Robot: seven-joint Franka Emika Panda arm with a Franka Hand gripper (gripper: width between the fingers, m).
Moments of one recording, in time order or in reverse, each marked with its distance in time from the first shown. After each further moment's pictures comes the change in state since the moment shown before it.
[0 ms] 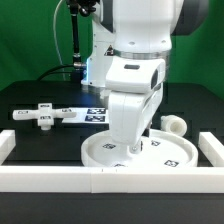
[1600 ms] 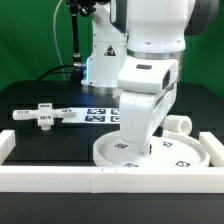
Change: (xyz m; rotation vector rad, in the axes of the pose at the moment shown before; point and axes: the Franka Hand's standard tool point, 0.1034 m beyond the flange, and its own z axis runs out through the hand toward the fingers) arm 0.012 -0.014 -0.010 -0.020 0.004 0.118
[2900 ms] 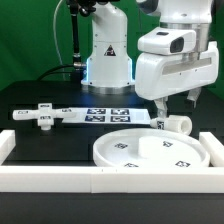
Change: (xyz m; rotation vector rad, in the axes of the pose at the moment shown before) arm 0.023 -0.091 -0.019 -0.030 0.011 0.482
